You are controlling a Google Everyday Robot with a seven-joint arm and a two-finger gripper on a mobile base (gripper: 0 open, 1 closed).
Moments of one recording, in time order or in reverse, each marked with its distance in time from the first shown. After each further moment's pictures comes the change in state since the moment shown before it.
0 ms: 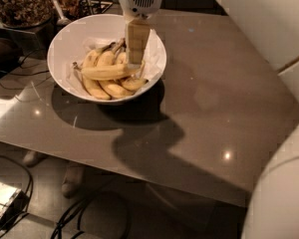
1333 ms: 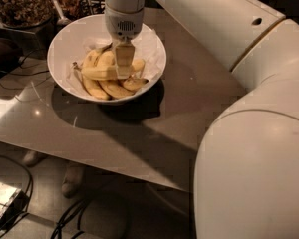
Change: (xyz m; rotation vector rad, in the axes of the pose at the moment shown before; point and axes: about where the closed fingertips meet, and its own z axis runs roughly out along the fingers) arm -0.018 -0.006 0.077 -0.130 0.037 -0.061
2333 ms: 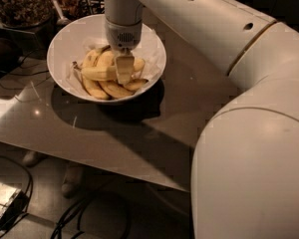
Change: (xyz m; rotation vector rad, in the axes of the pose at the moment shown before) arm 0.003 0.007 0.028 -0.042 0.029 -0.020
